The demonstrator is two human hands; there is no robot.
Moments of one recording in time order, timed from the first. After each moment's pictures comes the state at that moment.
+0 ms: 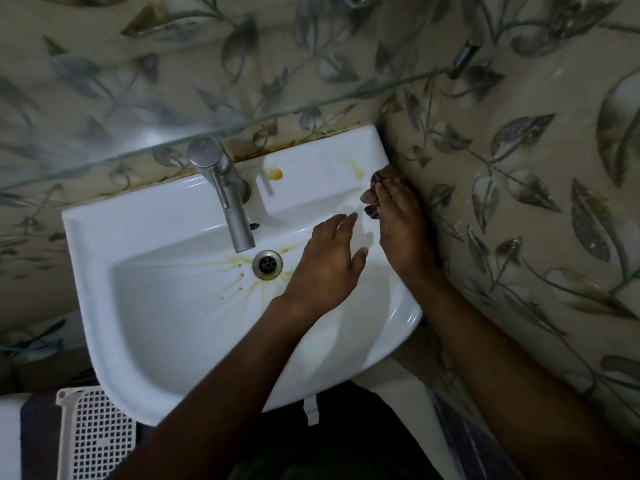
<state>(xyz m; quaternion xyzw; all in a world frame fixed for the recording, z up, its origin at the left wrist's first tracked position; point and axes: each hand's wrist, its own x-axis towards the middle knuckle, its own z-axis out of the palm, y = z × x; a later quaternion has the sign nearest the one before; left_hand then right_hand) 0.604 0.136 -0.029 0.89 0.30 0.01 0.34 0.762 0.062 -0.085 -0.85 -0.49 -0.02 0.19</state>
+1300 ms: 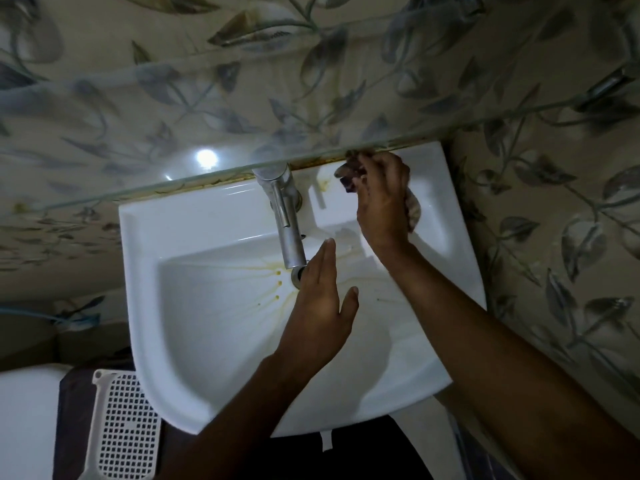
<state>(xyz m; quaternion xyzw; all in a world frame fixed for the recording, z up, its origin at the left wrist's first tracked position) 0.529 0.151 -0.042 0.80 0.41 0.07 0.43 0.714 0.197 -0.077 -0.83 -0.45 0.00 0.33</state>
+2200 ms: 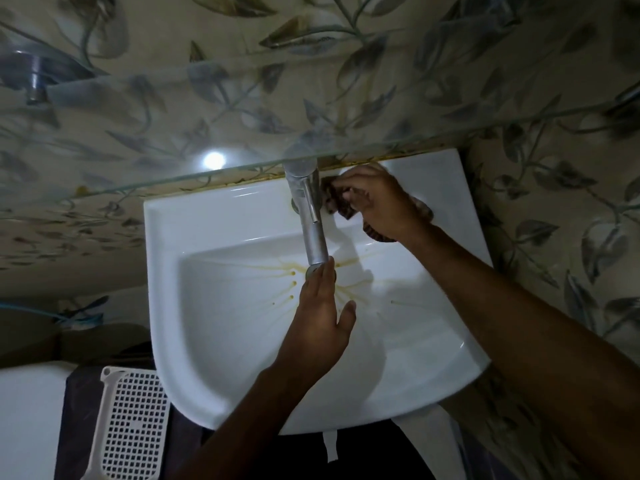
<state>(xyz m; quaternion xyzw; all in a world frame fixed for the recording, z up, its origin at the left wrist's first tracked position) 0.493 0.152 -0.039 0.77 0.45 0.04 0.45 0.719 0.221 -0.054 -0.69 -0.62 0.21 0.30</state>
